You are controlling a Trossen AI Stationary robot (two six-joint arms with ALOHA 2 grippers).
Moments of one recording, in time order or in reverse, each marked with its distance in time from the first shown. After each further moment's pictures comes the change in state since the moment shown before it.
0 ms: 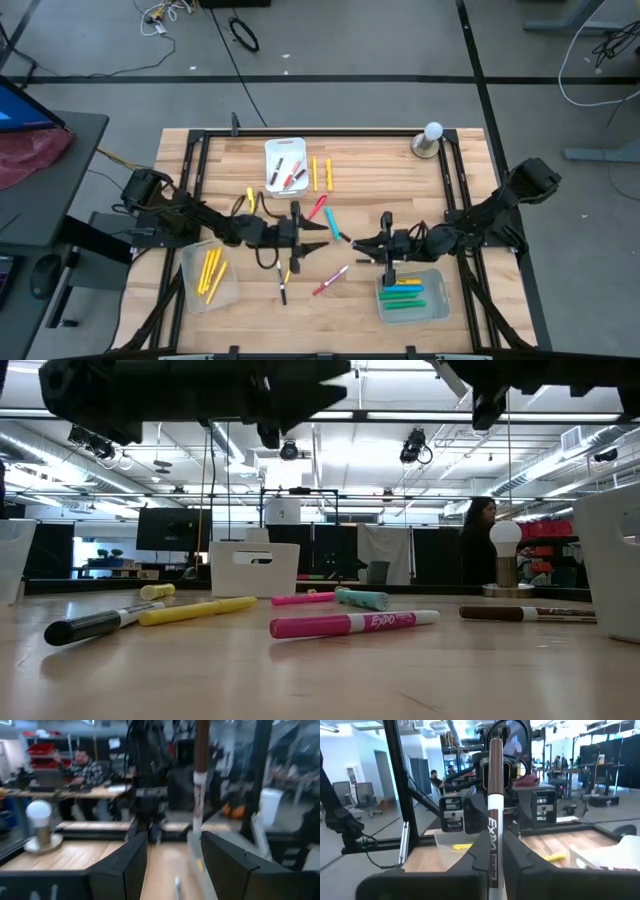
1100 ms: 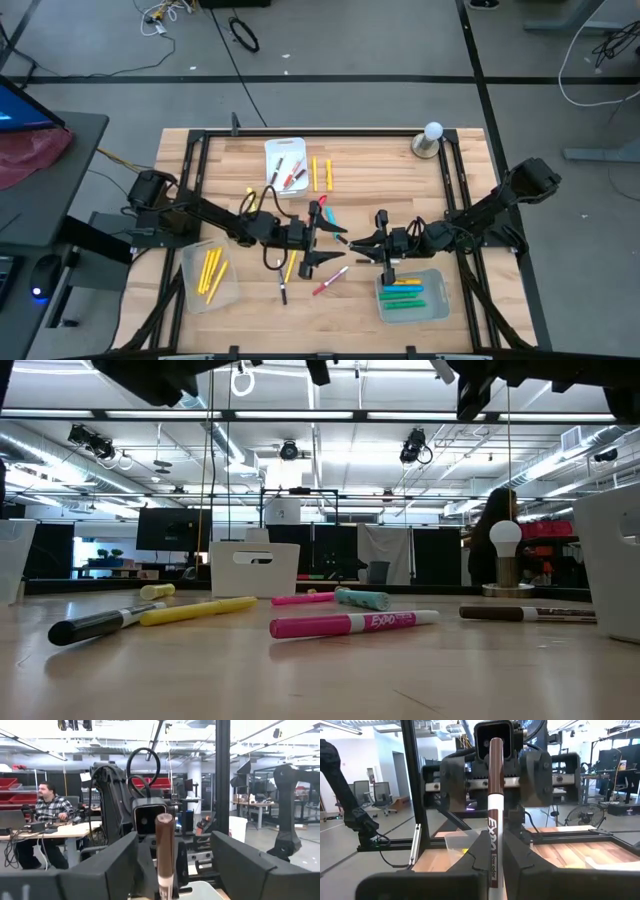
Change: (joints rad) left arm 0.012 0.054 0.256 -0.043 0.165 0.039; right arm -0.054 0.000 0.025 -0.002 -0.131 -0.020
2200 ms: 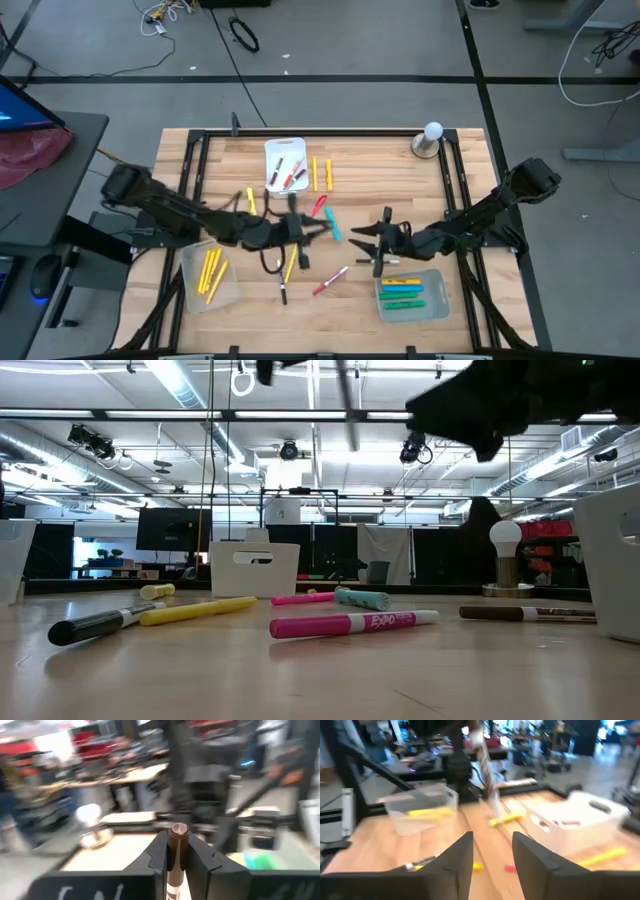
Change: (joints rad) left arm -0.064 -0.236 0.016 -0.603 -0.457 0.060; right arm 0.006 0.000 0.002 -0.266 0.273 0.132
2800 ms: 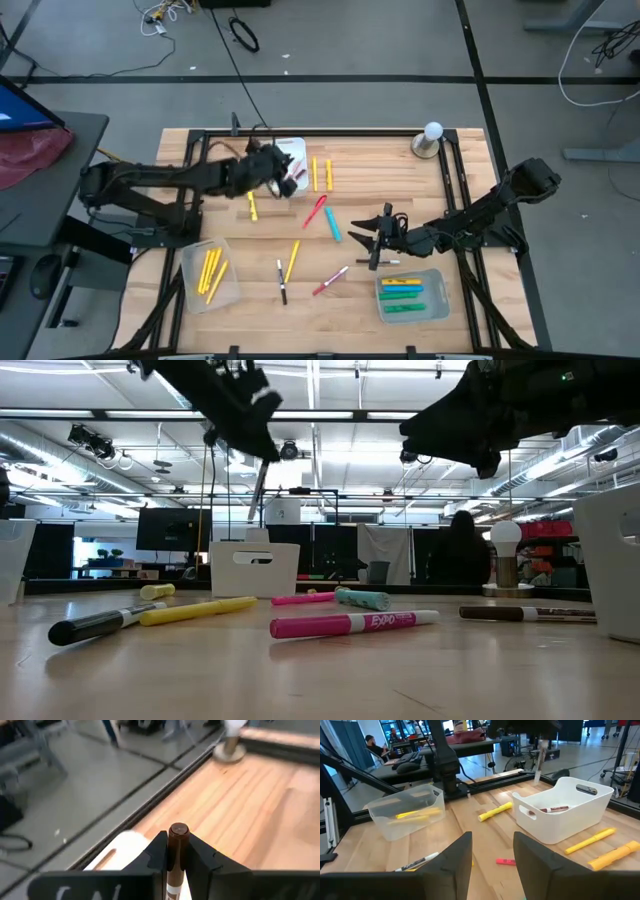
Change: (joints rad) left arm 0.457 -0.224 0.001 -0.712 -0.017 -0.273; right arm -0.040 0.000 0.000 -0.059 0.025 0.131
